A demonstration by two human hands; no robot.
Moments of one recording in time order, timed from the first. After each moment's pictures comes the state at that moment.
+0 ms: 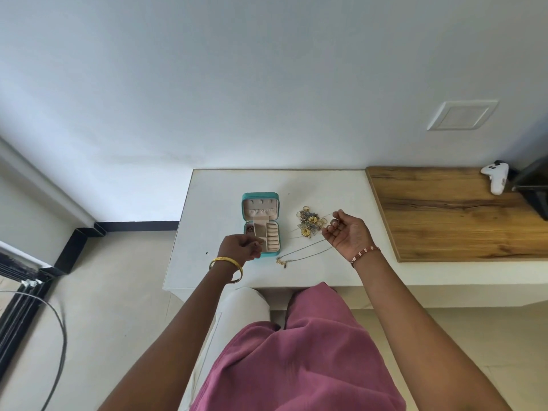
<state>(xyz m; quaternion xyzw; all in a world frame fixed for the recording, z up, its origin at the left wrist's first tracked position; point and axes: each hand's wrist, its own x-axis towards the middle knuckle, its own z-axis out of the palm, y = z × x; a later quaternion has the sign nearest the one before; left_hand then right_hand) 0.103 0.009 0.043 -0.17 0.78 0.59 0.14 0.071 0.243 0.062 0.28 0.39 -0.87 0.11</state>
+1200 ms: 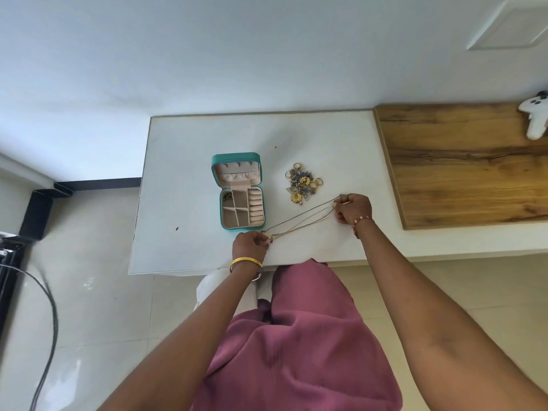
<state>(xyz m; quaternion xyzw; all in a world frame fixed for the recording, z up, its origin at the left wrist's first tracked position) 0.091 0.075 -0.059 -0.23 0.86 0.41 0.20 0.018 0.300 -0.061 0.34 0.77 -0.53 0.13</state>
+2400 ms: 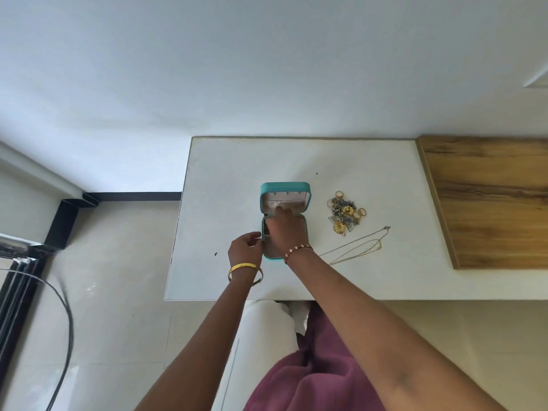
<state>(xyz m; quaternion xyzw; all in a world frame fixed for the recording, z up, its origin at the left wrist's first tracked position) 0.044 -0.010 -0.049 -0.32 0.78 0.52 0.13 0.002 0.077 -0.026 -0.15 0.97 -0.04 0.16</state>
